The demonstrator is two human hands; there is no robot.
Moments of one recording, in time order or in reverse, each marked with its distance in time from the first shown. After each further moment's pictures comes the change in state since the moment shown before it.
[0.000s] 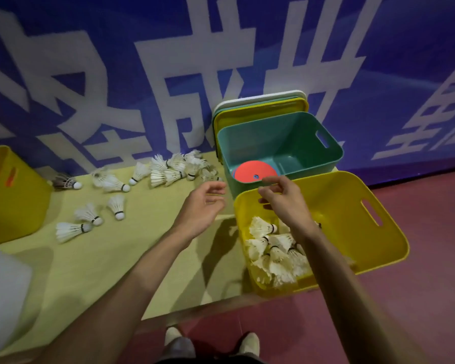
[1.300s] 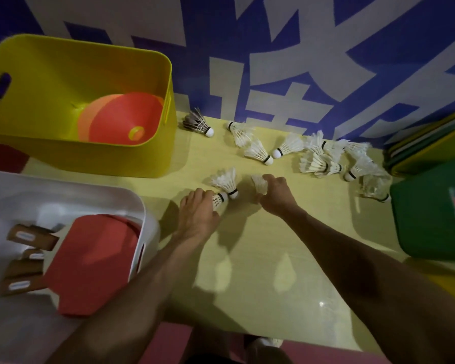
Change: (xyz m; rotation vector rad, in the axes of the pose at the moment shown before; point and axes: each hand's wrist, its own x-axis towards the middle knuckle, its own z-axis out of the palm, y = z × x) left_hand 0.043 -0.307 -0.338 0.824 0.186 -0.303; right_hand 0.092 0.016 0.470 -0.965 -0.524 0.010
